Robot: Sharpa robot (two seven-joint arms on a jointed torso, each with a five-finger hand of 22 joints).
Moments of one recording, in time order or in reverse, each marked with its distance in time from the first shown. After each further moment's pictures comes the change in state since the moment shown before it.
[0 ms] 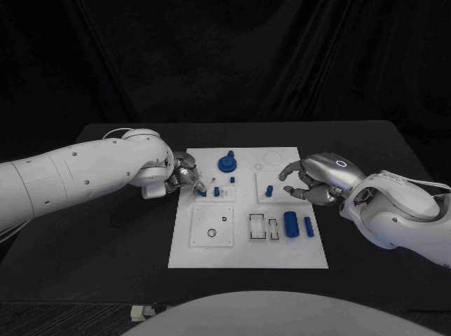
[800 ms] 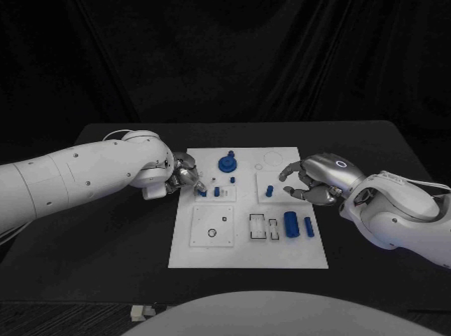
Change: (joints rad) left arm -0.011 0.004 0.003 -0.014 0.001 -0.009 0.012; left_hand -0.016 0.011 0.014 -0.014 -0.072 -0.004 -0.001 -0.011 -0.016 0.000 0.000 -0.011 0.000 0.000 0.000 0.000 0.000 0.000 -0.011 0.004 -0.018 0.000; right arm -0.002 0.001 0.000 -0.002 0.000 0.000 0.000; right_hand 0.000 0.000 0.000 0.000 0.000 0.000 0.000 0.000 0.000 0.000 0.000 0.000 0.000 0.000 0.000 0.000 0.000 0.000 0.000 0.000 0.000 0.000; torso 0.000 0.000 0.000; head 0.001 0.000
